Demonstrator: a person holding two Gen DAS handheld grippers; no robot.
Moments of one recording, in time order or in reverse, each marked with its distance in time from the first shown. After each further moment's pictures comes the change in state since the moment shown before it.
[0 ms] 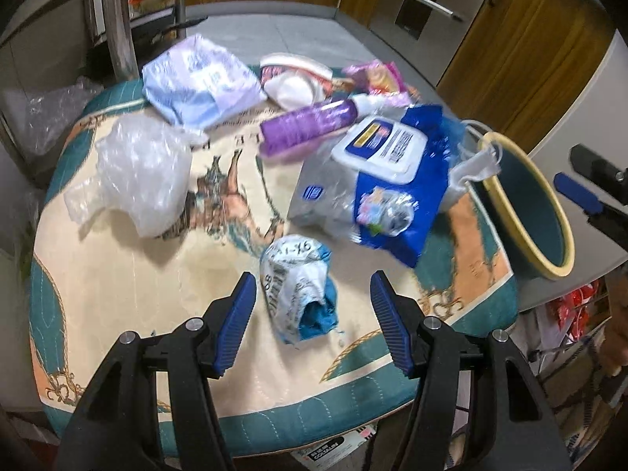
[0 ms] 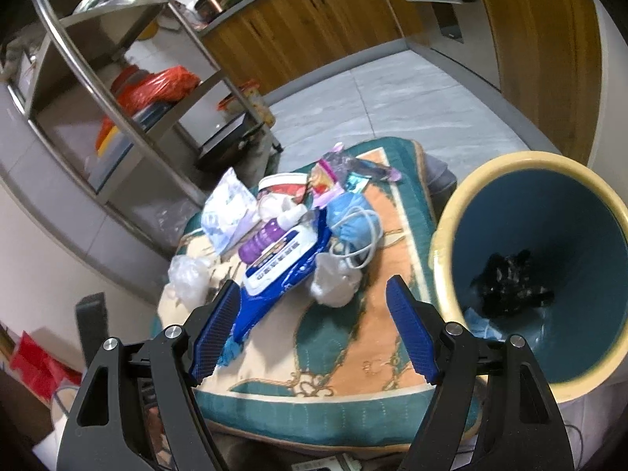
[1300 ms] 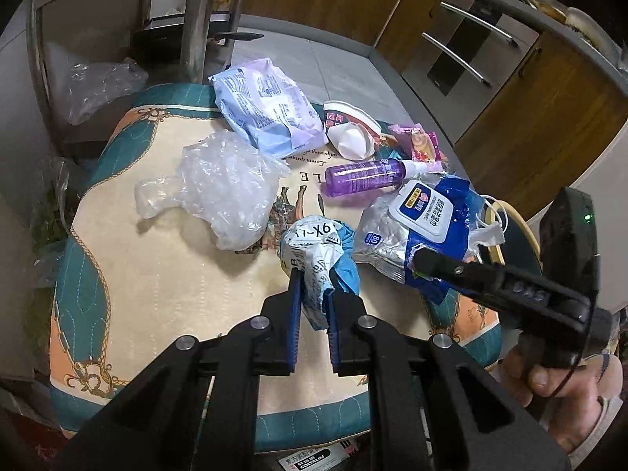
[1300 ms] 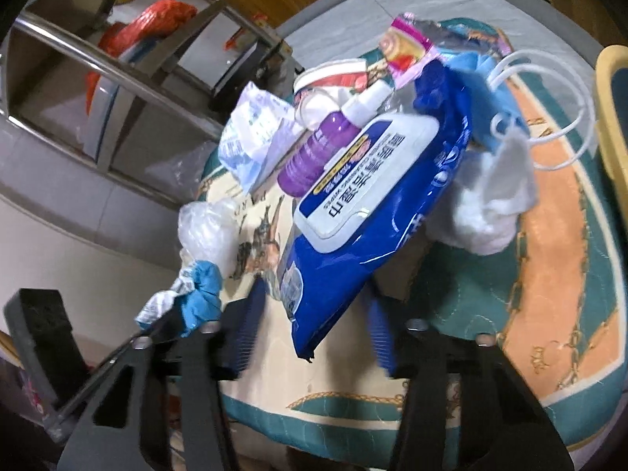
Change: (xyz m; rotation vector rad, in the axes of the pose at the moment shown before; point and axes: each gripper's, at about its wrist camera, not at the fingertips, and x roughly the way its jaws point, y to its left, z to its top) left arm -0.043 0.056 0.004 -0.185 -0.122 -0.035; right arm 0.128 0.047 -0.031 0.115 0.257 0.136
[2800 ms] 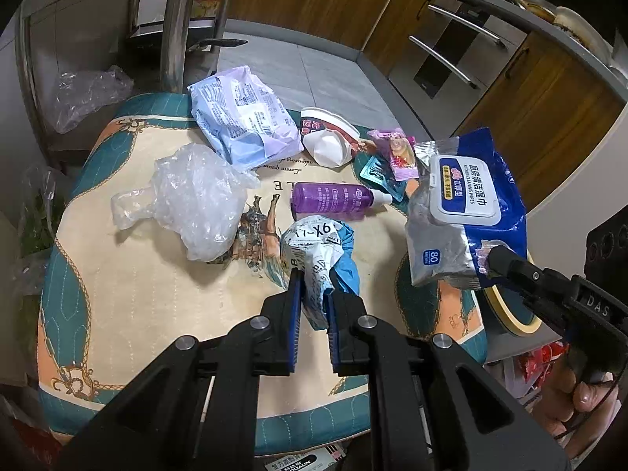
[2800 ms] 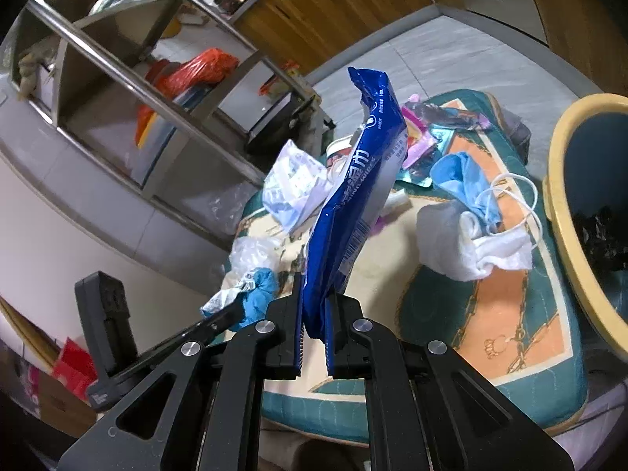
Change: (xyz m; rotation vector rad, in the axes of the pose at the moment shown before) left arm 0.001 -0.018 0.004 0.015 -0.021 -0.040; right arm -0.091 -0.002 -0.010 -0.045 -0.194 0.086
